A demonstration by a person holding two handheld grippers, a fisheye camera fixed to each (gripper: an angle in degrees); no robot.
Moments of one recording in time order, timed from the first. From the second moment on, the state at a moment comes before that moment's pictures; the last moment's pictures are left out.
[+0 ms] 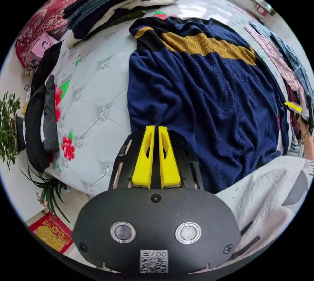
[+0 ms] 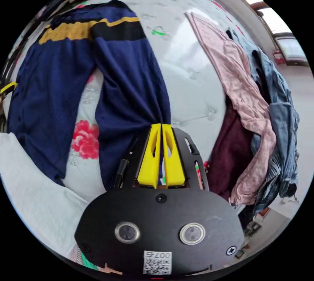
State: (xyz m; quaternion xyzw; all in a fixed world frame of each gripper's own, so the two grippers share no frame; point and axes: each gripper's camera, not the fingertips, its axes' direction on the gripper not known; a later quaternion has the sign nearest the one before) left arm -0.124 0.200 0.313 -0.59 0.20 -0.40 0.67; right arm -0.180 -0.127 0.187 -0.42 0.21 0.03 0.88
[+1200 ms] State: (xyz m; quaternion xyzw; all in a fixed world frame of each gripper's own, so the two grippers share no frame) left arm -0.156 0.253 0.605 -0.48 0.27 -0.39 0.74; right arm -0.199 -0.268 0.372 -0.28 0.03 -0.12 0.95
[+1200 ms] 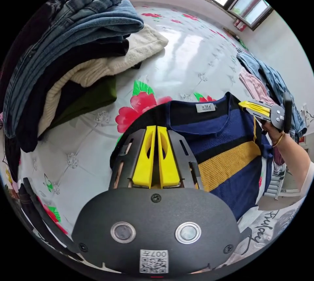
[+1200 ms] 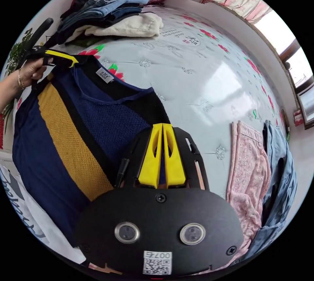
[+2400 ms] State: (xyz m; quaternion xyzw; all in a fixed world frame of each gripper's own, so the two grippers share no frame) left arm -0.178 0.168 0.128 -0.52 0.32 -0.41 0.68; right arm -0.283 -0.113 0.037 -0.22 -0.02 0.05 0.97
